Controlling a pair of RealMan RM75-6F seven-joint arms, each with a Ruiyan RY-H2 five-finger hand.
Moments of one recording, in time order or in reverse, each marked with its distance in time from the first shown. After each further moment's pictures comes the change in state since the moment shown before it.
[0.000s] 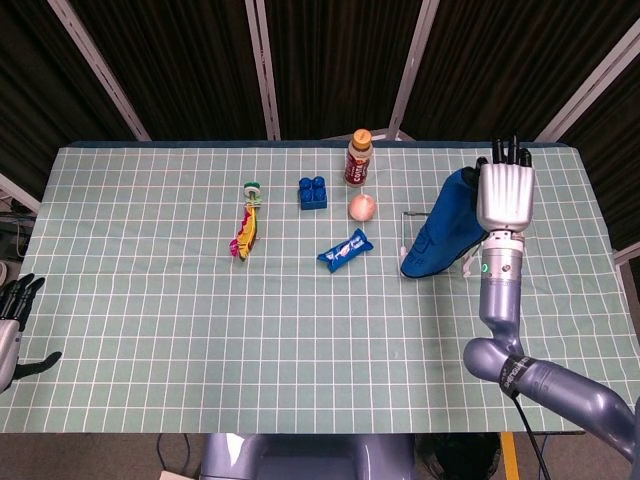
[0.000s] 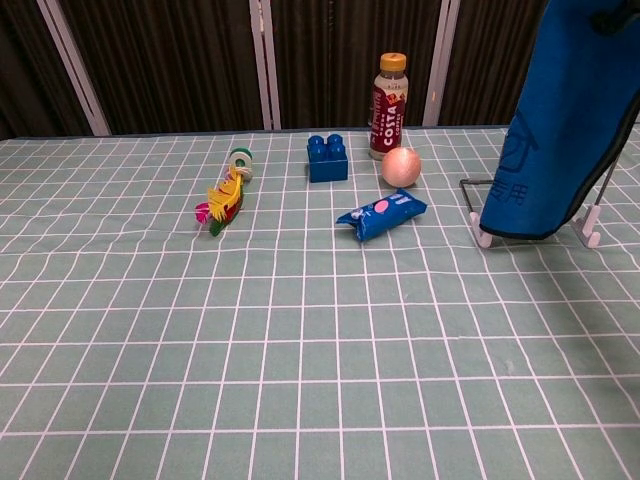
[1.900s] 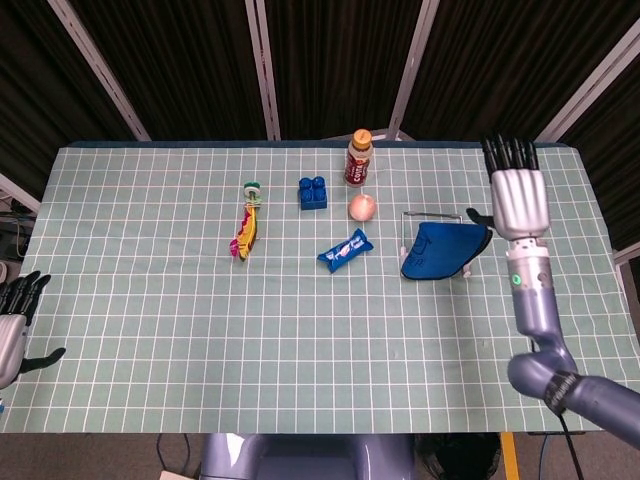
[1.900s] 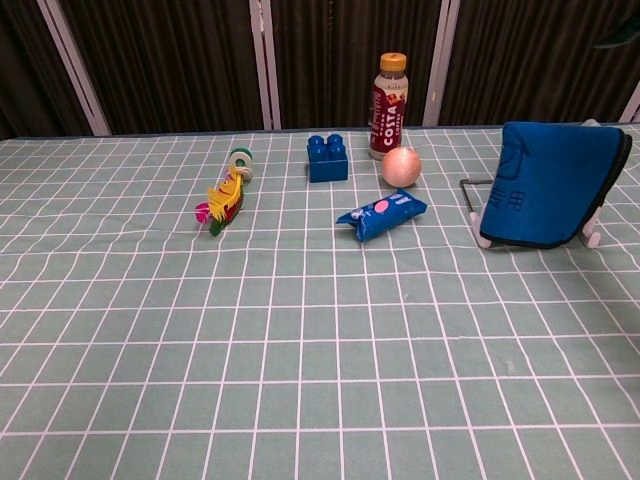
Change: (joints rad) left arm -0.026 -0.020 -0.003 0.027 -0.016 -0.022 0.005; right arm -0.139 0.209 -0.101 -0.129 -0.263 -0.054 0.449
